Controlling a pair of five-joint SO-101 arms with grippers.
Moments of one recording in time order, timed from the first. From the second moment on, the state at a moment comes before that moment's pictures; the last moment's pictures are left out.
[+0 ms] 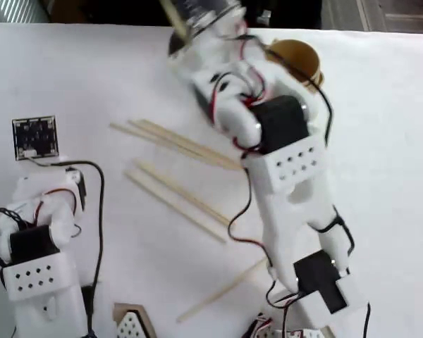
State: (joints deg) left arm -21.7 -62.8 59.3 57.7 -7.9; right arm -26.4 -2.3 -36.6 63.1 15.0
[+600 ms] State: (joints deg) left arm -21.7 -62.8 59.3 57.7 -7.9; right arm -14.7 5.1 -7.9 24.9 8.8
